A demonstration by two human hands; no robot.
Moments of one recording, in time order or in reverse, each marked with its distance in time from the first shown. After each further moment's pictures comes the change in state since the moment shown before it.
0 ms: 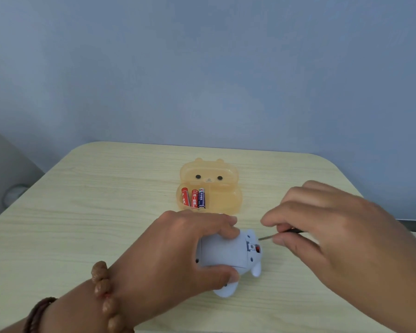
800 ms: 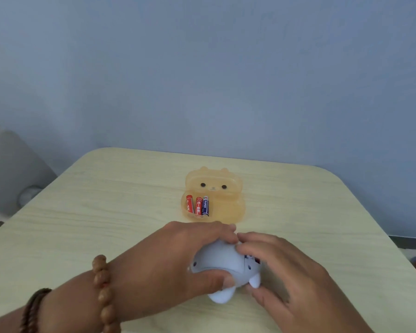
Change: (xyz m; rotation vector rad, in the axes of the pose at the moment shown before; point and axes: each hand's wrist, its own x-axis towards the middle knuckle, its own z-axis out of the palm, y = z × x) left_hand 0.001 -0.007 -0.007 -0.037 -0.128 0.043; right_hand -0.027 -0.003 0.076 0.389 0.086 -0.017
